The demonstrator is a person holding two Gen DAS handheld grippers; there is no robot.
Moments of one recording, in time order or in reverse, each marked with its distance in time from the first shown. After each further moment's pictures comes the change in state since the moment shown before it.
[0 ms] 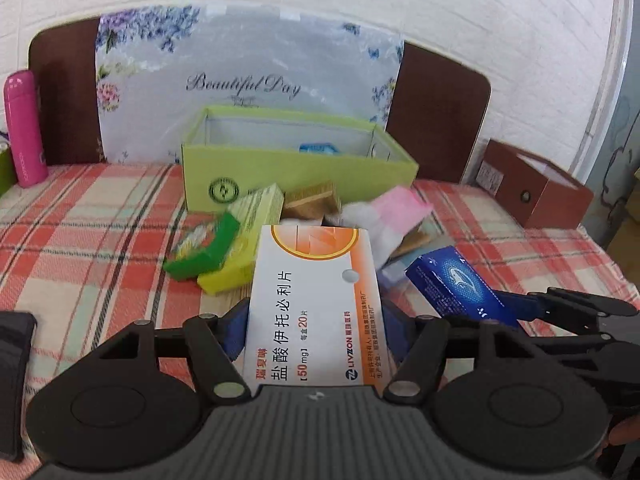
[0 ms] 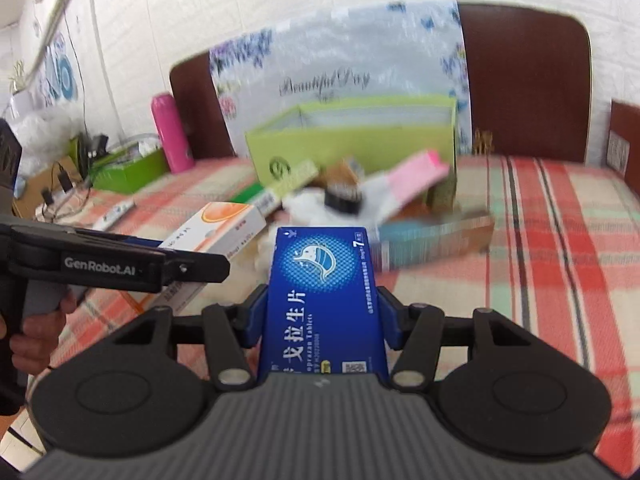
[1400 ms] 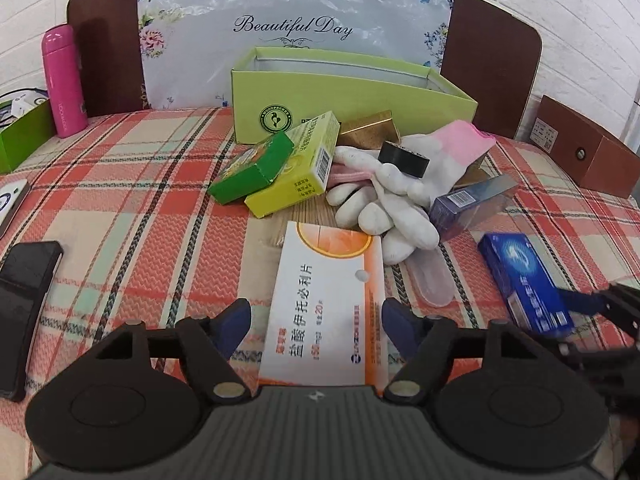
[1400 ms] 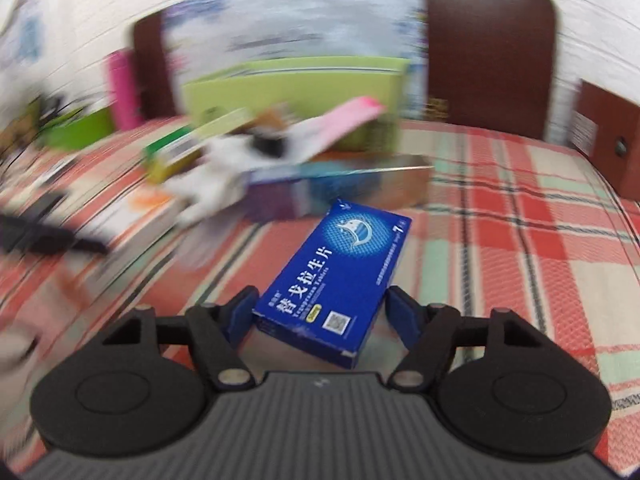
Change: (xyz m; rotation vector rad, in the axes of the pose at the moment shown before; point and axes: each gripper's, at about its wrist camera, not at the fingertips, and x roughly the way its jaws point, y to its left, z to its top) left arm 0.029 0.012 -0.050 -0.012 0.123 0.148; right arm 0.015 -0.031 -0.056 -0.111 0.087 -0.117
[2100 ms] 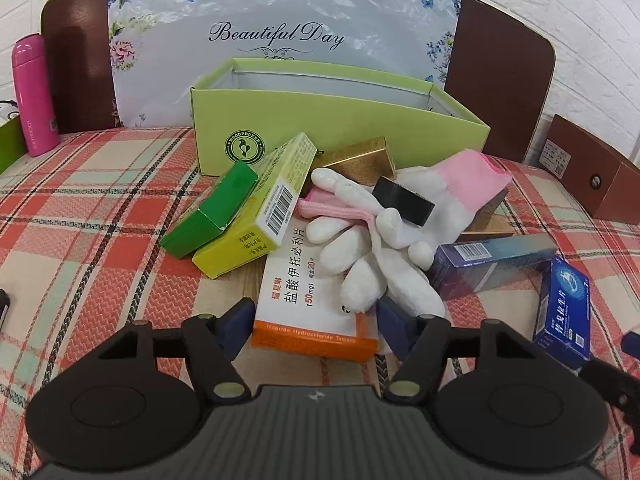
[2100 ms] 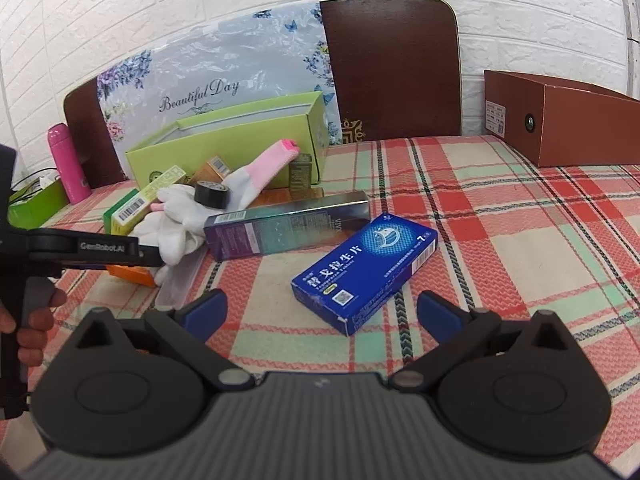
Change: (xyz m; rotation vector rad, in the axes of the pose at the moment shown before) left arm 0.040 -0.016 0.030 -0.021 -0.034 -0.012; right arm -0.031 -0.015 0.012 0.281 -0.095 -0.188
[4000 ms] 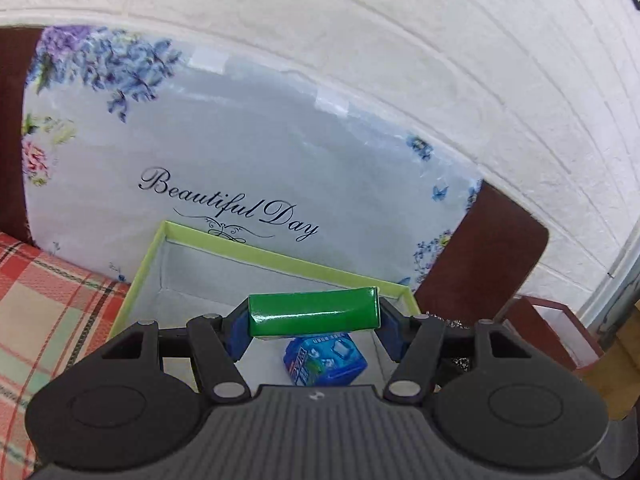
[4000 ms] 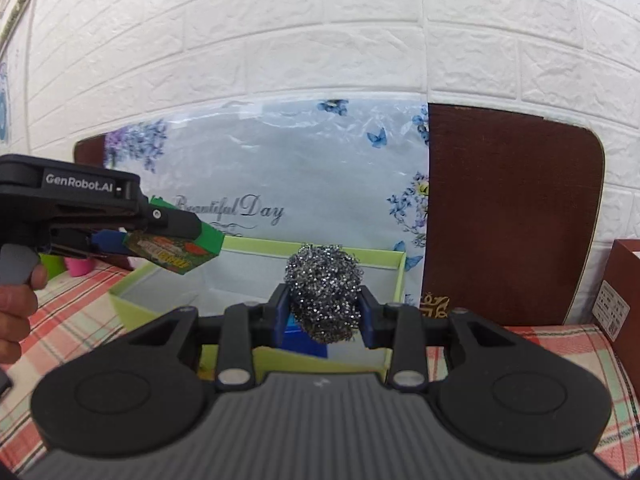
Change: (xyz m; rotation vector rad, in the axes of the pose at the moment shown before) left arm 0.060 0.033 0.185 -0.189 -0.172 -0.233; right arm 0.143 0.047 0.173 -0.181 -0.188 0.132
